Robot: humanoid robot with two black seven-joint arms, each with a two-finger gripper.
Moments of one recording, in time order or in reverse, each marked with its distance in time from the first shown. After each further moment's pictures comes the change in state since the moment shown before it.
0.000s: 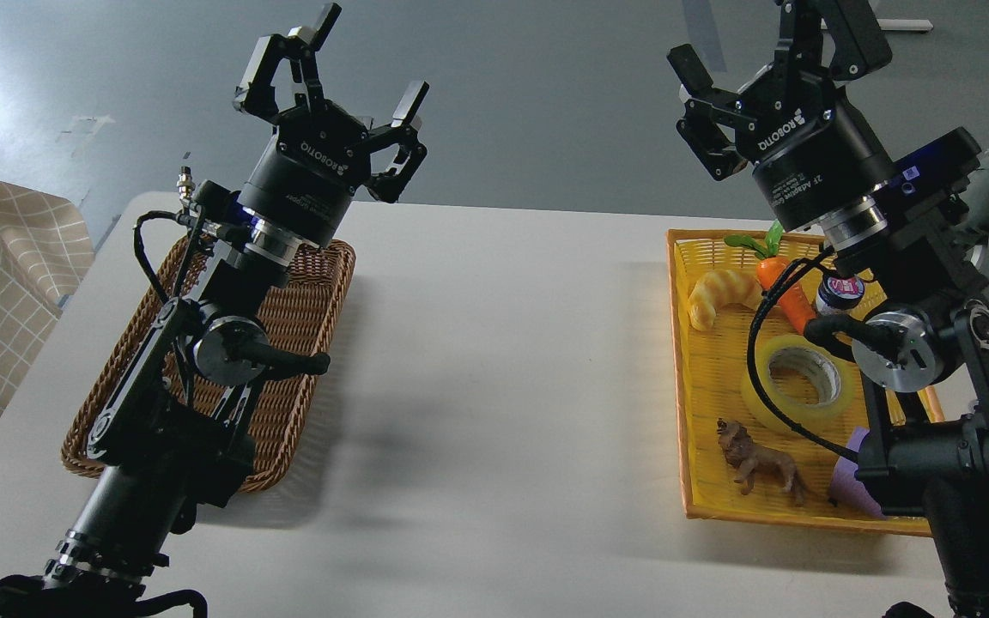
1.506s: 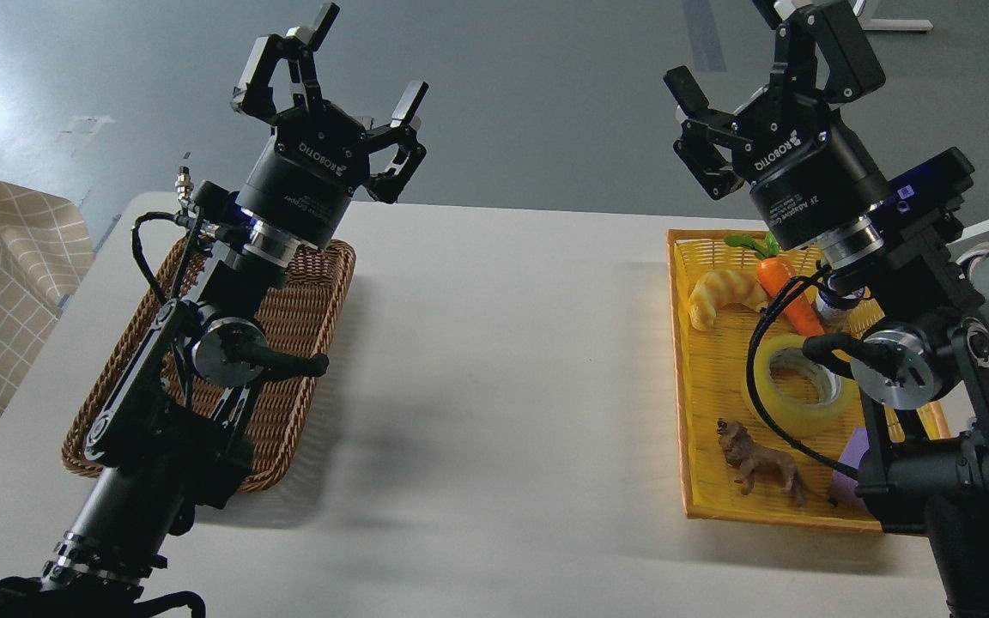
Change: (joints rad) left arm 0.002 0.005 0.001 -0.006 -0.002 -0.001 -0.004; right arm -0.042 0.000 -0.005 0.017 0.001 0.011 0.001
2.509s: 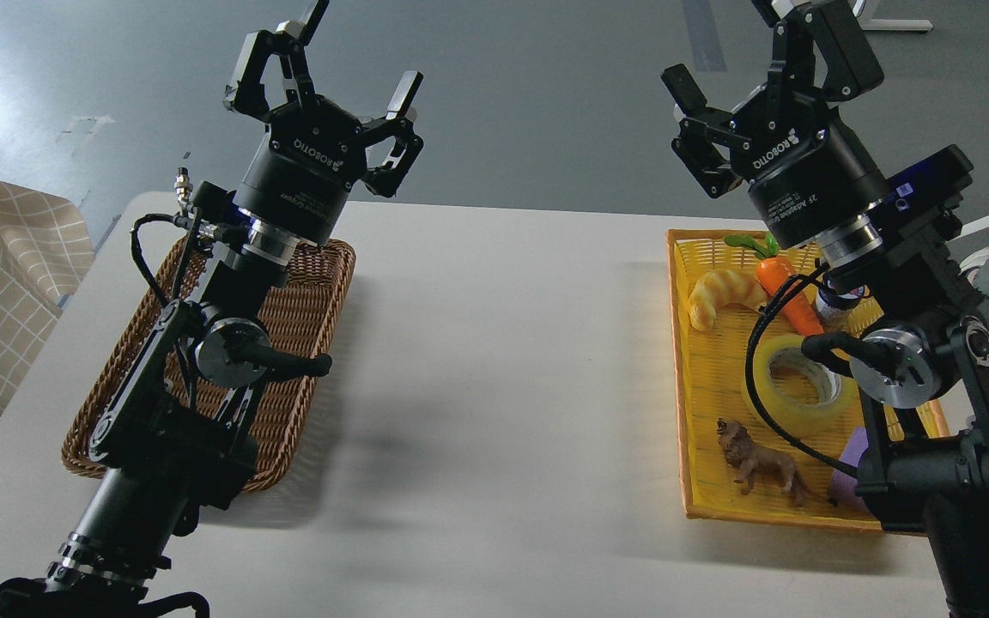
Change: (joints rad) left arm 0.001 -0.012 -0.003 -0.002 -0.002 0.000 -0.034; right arm 0.005 0.000 -0.003 0.002 -0.002 0.000 0.001
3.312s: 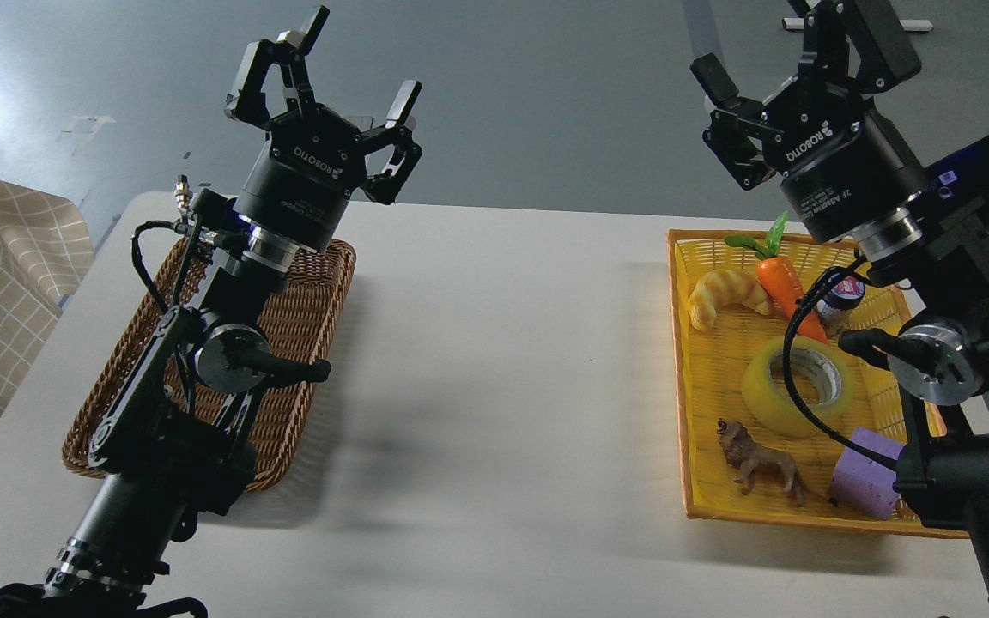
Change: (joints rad) left arm 0.014 0.002 0.002 0.000 0.001 0.000 0.000; right arm 0.001 -0.099 0.009 0.033 -0.002 -0.002 0.002
